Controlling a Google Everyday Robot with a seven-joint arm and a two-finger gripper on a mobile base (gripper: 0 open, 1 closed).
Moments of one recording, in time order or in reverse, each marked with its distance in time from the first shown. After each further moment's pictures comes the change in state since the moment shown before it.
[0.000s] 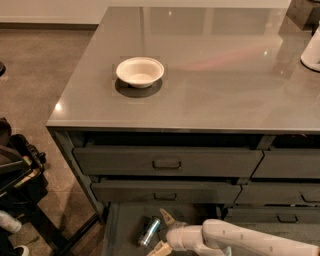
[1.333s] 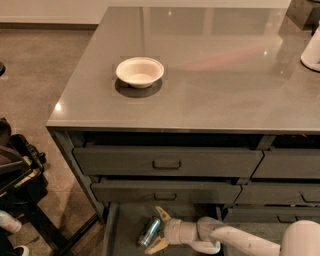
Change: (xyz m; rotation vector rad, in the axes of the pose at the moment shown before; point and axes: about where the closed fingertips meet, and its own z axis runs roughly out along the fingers) arm 0.061 -0.036 0.064 -0.035 -0.128 -0.065
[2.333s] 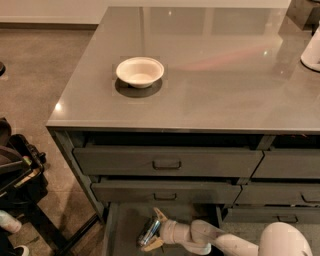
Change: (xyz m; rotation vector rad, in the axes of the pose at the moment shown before) arm 0.059 -0.018 0.042 0.057 0.013 0.032
